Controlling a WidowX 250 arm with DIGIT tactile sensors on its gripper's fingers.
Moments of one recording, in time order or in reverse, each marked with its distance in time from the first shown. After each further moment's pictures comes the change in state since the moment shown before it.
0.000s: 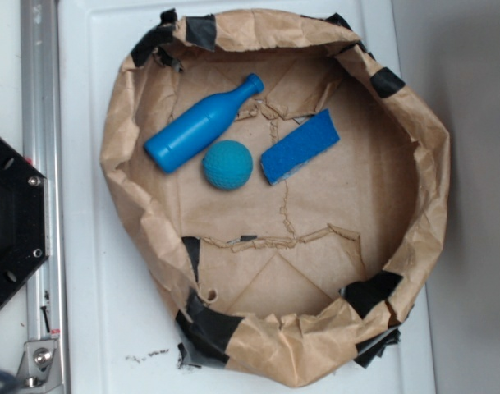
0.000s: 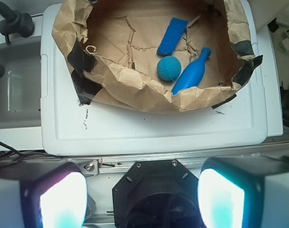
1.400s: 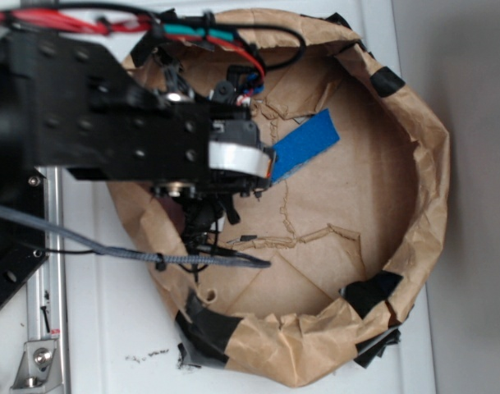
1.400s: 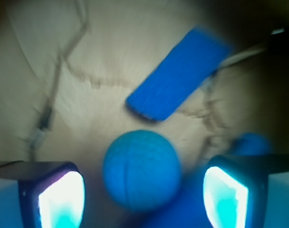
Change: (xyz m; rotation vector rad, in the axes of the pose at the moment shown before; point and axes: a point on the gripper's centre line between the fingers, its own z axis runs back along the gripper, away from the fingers) arm 0.101 0.050 -0.206 0.160 -0.024 -0.351
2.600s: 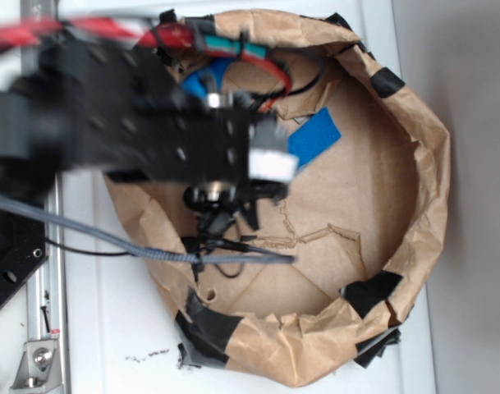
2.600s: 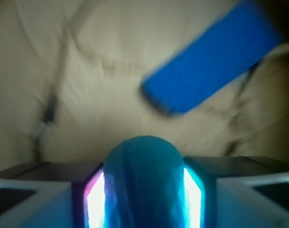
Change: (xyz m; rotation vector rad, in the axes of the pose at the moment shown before) arm 0.023 -0.004 0.045 -0.064 -0.014 0.000
